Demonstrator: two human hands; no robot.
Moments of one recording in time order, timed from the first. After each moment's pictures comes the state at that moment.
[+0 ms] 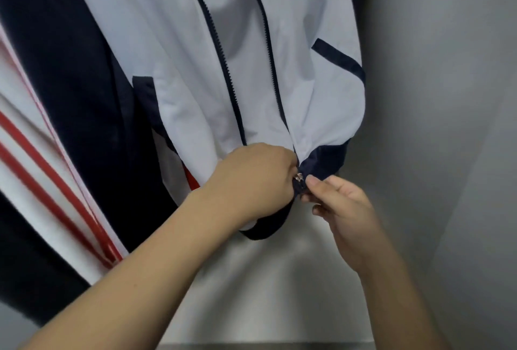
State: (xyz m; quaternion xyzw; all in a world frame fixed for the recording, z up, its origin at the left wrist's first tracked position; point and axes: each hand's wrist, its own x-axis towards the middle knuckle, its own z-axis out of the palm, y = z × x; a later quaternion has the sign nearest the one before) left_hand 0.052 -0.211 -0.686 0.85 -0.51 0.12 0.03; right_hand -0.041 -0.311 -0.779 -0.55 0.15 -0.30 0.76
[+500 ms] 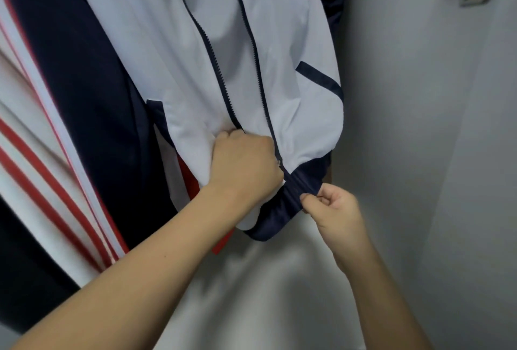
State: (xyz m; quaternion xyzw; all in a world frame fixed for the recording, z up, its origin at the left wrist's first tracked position) left_hand 0.068 -0.223 -0.679 0.84 -0.45 0.31 0.05; right_hand -0.040 -0.302 -0.772 -0.62 0.21 -0.37 0.66
